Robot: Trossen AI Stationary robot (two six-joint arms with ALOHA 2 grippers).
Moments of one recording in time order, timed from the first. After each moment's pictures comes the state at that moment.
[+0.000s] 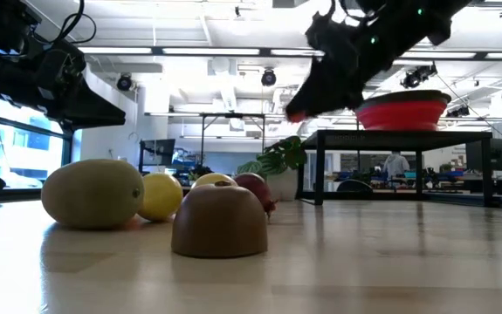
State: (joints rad) left arm 0.07 0.22 0.05 -0.01 -0.33 -0.24; right arm 0.06 1.43 0.79 0.05 0.31 0.28
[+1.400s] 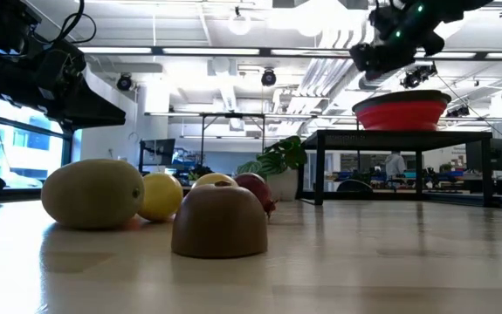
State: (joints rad) left arm 0.07 0.22 0.05 0.00 -0.33 -0.24; right arm -0.45 1.02 0.79 -0.15 0.97 0.06
